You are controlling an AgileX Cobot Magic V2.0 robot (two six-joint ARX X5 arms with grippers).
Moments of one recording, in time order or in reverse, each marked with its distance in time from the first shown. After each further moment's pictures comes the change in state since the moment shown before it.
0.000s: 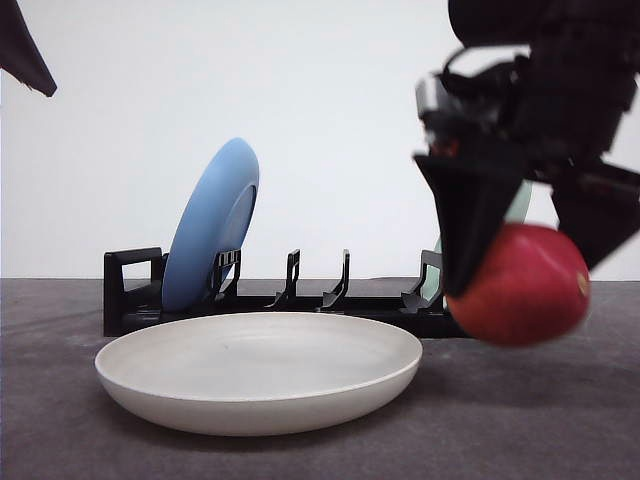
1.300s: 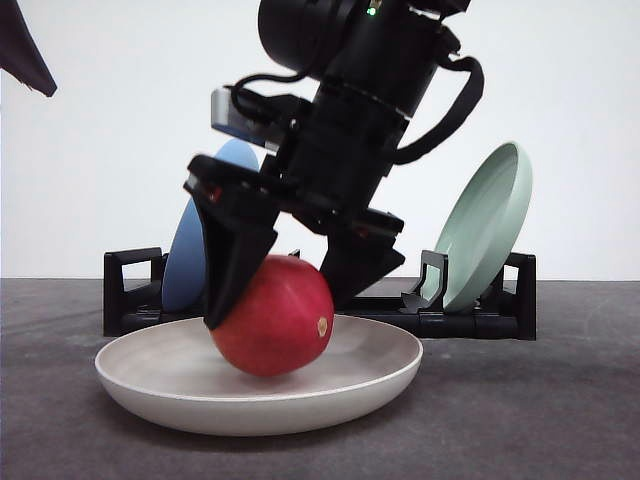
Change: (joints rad) left_arx 0.000 0.000 0.000 0.000 0.000 0.000; right_arx 0.245 0.334 0.172 0.354 -0.031 -0.059
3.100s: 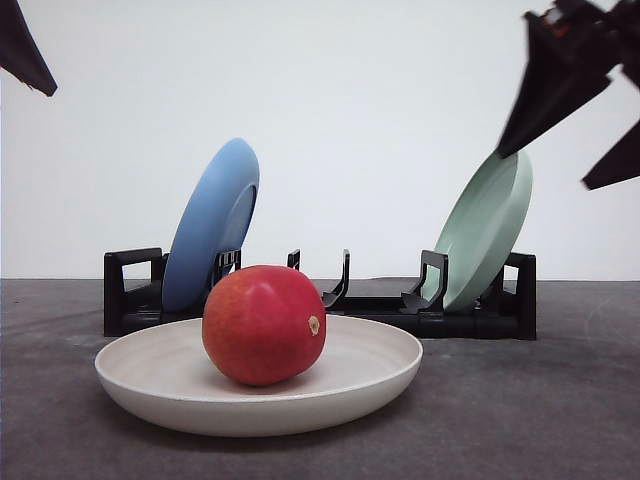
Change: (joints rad) left_arx 0.000 0.000 0.000 0.000 0.000 -0.023; right_arx -0.621 -0.816 -0.489 0.090 -0.181 -0.052
